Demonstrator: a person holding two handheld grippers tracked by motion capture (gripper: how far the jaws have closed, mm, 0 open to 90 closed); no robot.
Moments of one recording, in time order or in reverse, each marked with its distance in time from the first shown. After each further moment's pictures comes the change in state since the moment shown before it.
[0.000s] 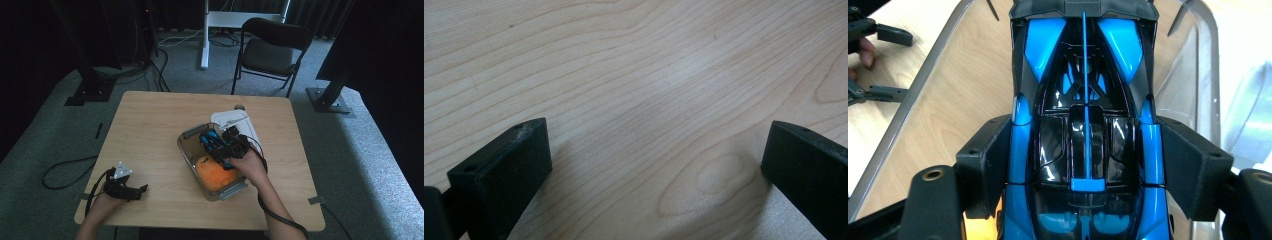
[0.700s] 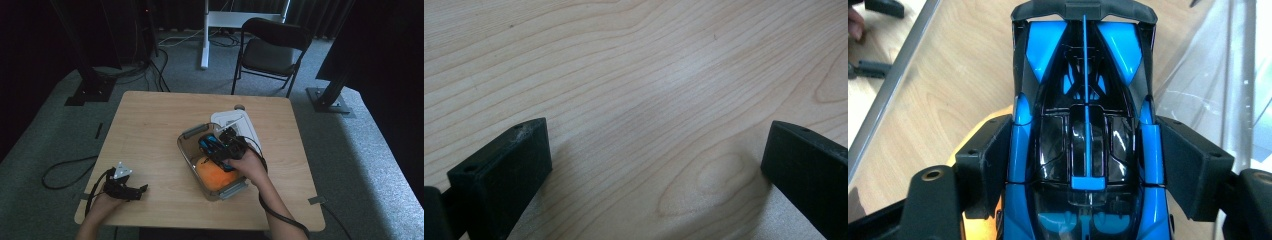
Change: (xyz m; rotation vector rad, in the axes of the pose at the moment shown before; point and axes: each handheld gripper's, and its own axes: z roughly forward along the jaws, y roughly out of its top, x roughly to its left) left arm 0.000 0.000 0.000 0.001 0.000 0.003; right arm 0.002 0.002 0.010 0.096 0.011 -0.024
